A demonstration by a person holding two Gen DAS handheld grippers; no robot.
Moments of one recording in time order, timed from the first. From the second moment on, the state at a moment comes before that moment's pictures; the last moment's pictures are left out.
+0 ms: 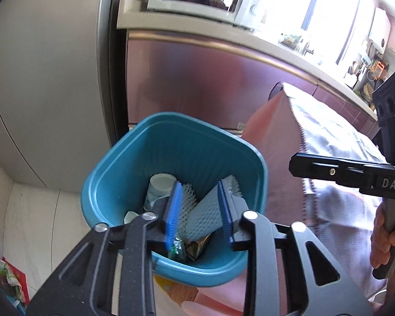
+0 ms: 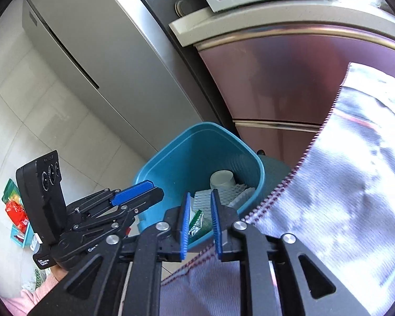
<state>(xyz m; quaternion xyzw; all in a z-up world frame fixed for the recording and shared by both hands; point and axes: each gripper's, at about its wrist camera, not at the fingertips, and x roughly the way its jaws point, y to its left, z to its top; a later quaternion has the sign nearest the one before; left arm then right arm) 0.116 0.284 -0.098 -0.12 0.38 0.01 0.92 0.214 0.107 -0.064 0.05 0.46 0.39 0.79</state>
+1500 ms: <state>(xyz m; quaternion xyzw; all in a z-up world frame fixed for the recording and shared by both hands) 0.043 -0.109 -0.060 0.02 0.39 -0.42 0.82 0.046 -0.325 -0.052 0.21 0.34 0.04 0.91</state>
